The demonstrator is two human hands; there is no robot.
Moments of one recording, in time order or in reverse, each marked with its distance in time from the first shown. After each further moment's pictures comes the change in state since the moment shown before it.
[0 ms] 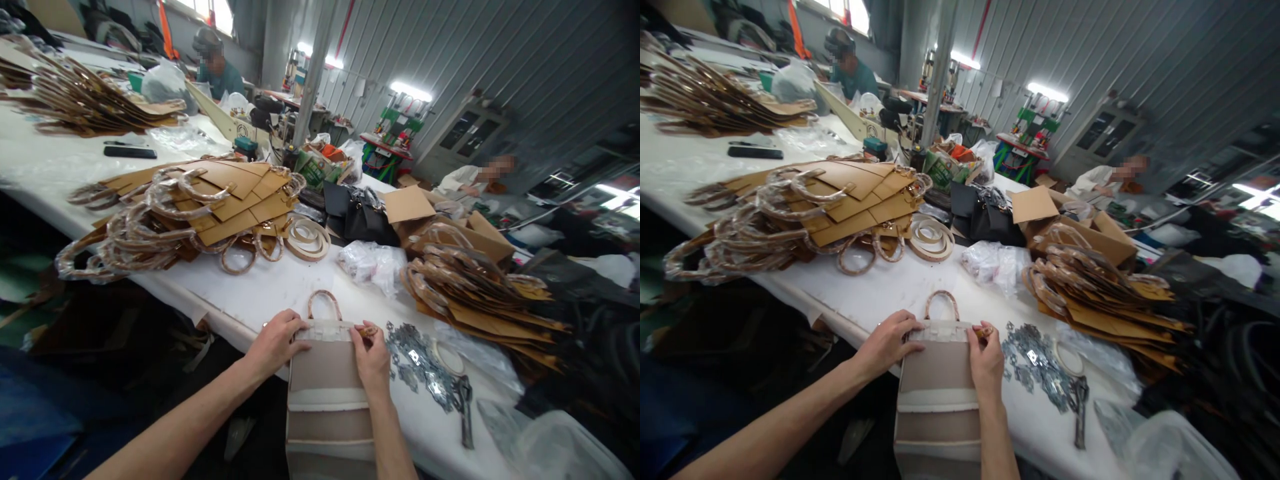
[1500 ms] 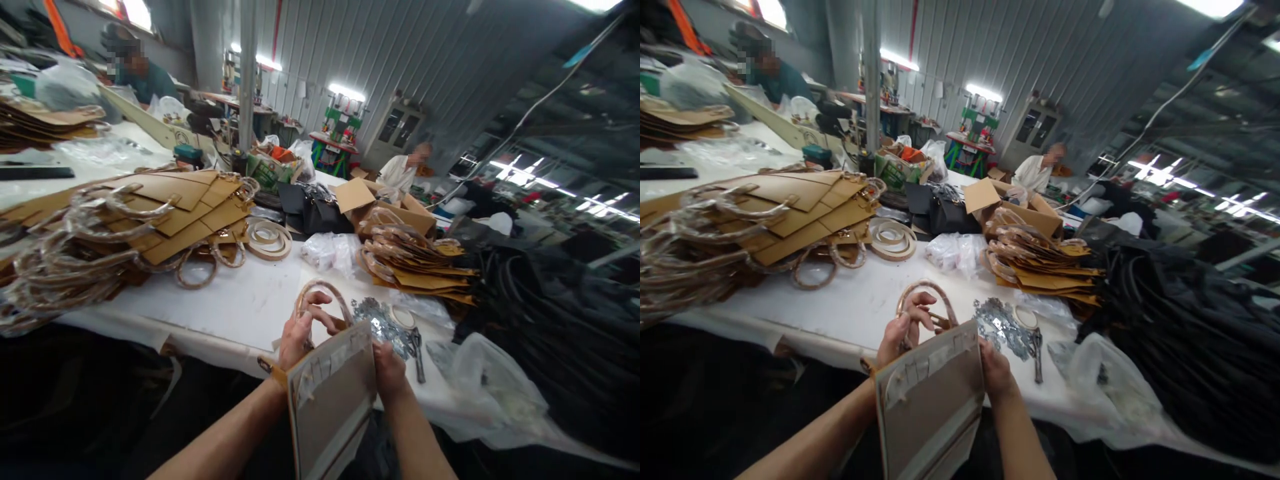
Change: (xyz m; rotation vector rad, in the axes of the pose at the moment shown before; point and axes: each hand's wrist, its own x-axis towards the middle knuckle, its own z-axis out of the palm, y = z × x) left_hand 0.014 0.123 0.030 -1.083 0.248 0.220; right_hand -0.033 -0.042 -0.100 0.395 -0.006 0.111
